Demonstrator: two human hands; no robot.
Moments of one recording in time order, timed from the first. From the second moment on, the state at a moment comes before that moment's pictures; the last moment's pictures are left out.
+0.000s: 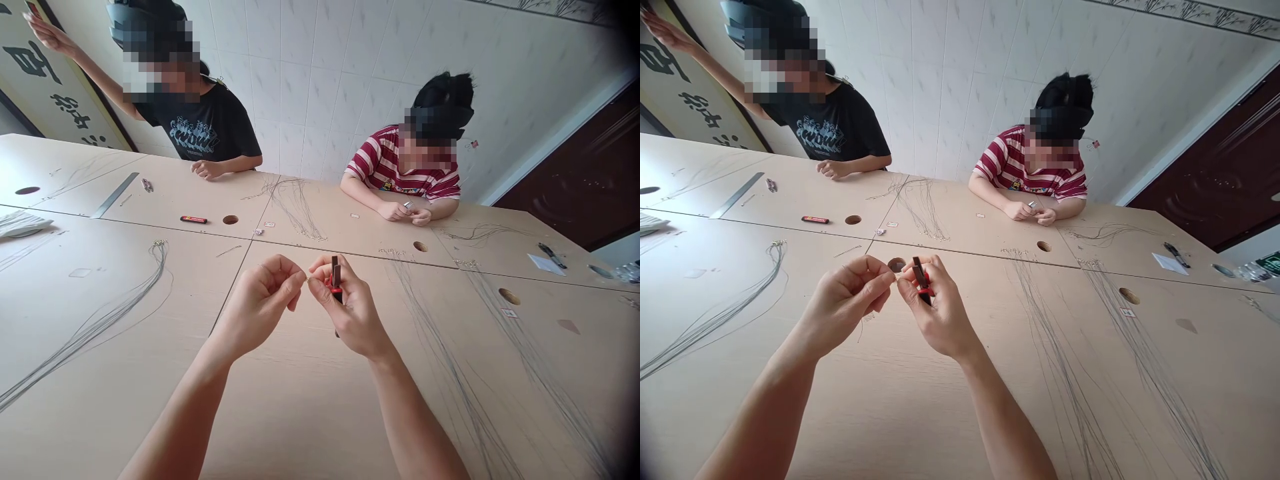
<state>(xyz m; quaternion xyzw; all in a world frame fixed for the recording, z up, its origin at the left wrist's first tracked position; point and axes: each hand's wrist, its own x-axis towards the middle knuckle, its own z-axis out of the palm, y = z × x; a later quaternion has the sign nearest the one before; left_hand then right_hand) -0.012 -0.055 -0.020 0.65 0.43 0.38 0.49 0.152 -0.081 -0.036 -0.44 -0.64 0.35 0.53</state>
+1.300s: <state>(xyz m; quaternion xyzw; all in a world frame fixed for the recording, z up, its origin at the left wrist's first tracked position) -0.002 -0.054 -0.024 0.57 0.45 0.46 0.51 0.138 -0.085 -0.058 -0.51 -0.59 0.29 0.55</state>
